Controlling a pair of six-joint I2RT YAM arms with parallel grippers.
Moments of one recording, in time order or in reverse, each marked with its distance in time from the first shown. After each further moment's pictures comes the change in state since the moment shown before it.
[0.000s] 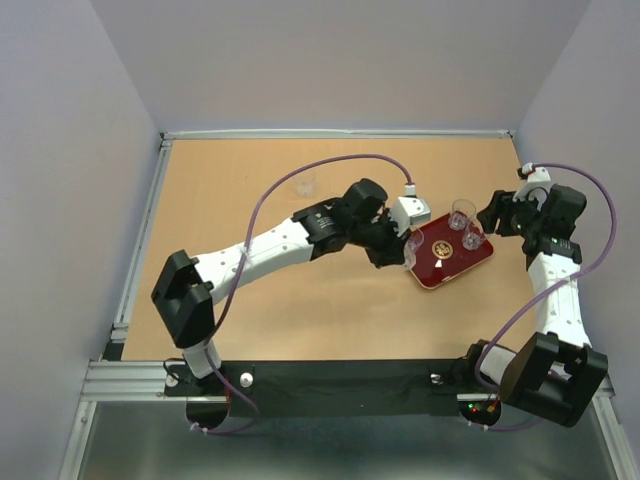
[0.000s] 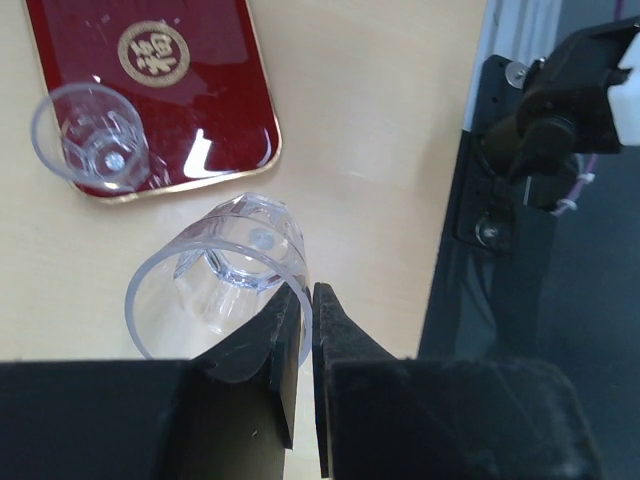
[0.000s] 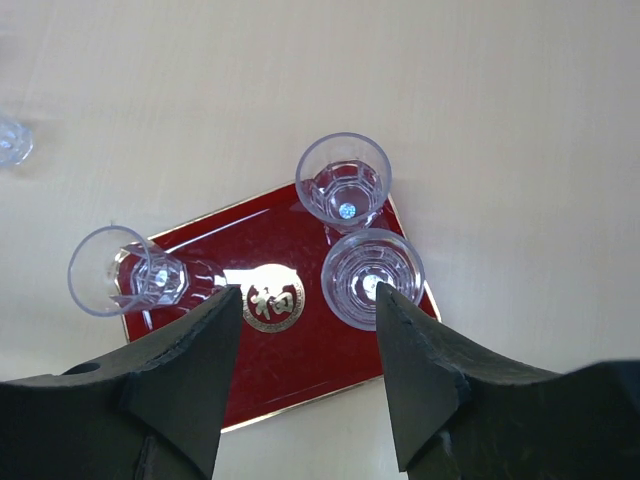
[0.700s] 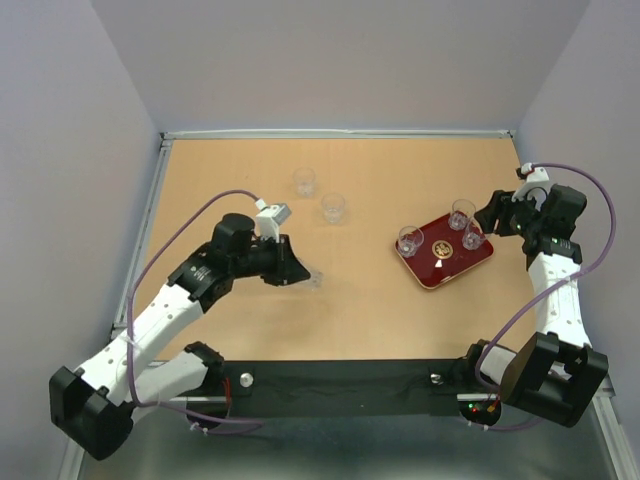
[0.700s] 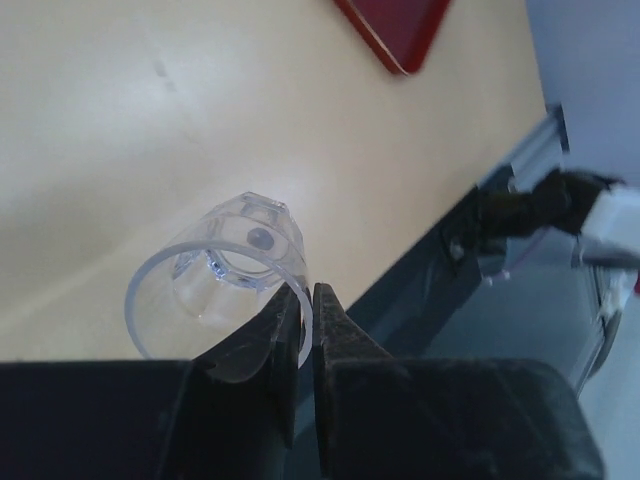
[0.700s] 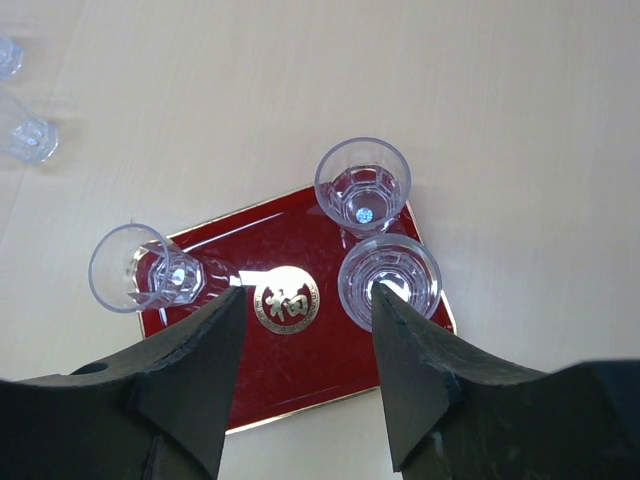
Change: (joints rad) left arm 0.493 -0.743 -0.694 -0.045 0.024 -0.530; right arm 0.000 0.000 0.000 0.002 -0.027 0.007
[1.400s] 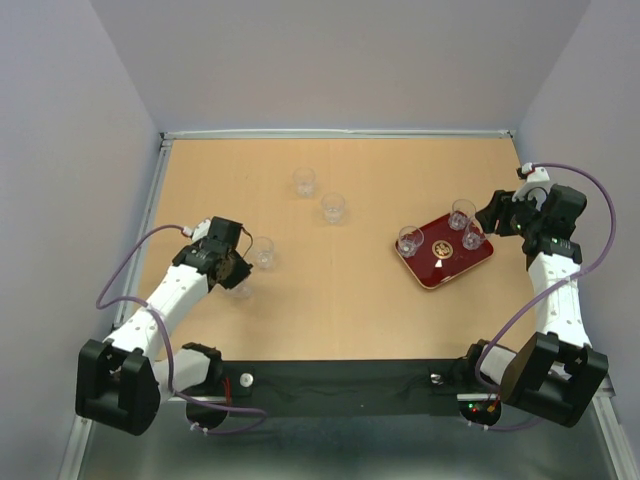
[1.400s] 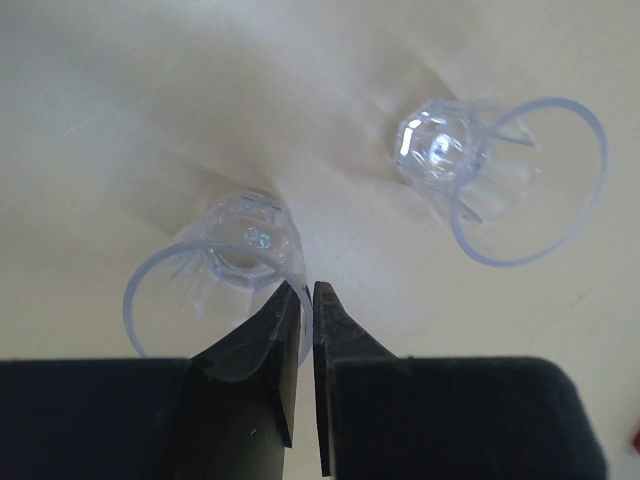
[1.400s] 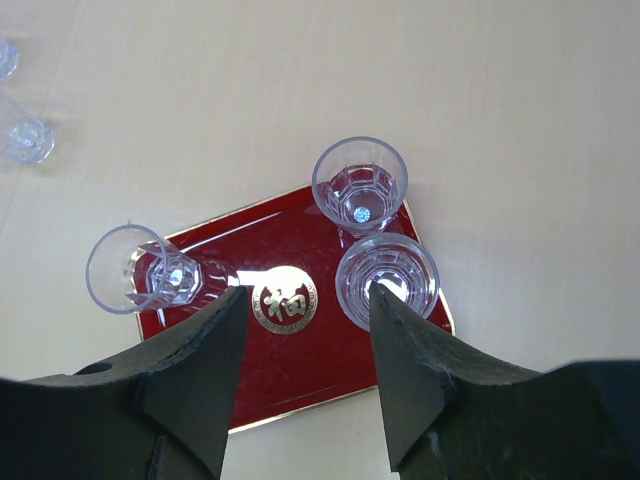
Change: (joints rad) left arm 0.188 0.209 -0.024 -0.279 -0.679 -0.452; right arm 0.000 0.000 0.000 0.000 0.000 0.002
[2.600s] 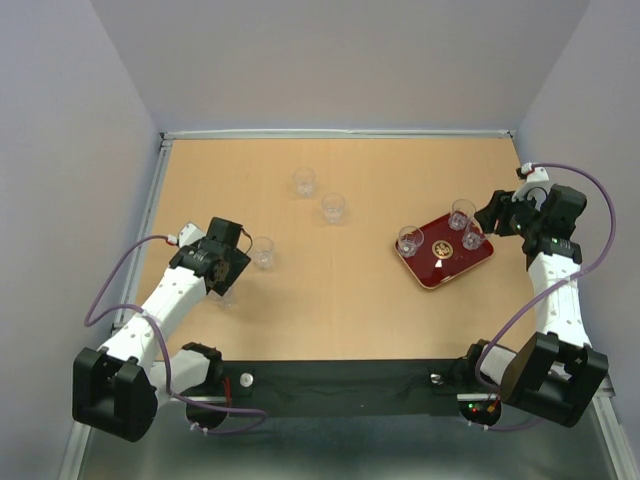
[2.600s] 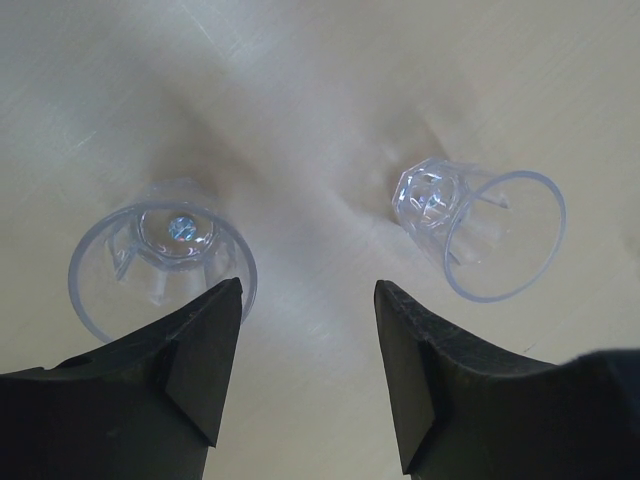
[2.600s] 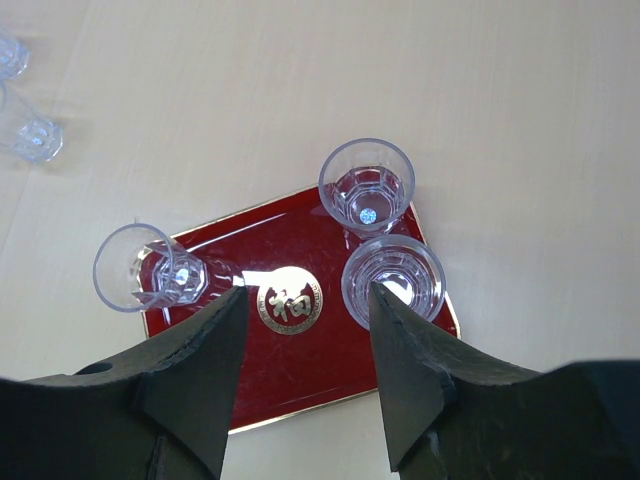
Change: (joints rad) left arm -0.018 -0.052 0.027 -0.068 -0.118 -0.201; right arm 0.000 0.000 0.000 0.000 -0.016 0.000
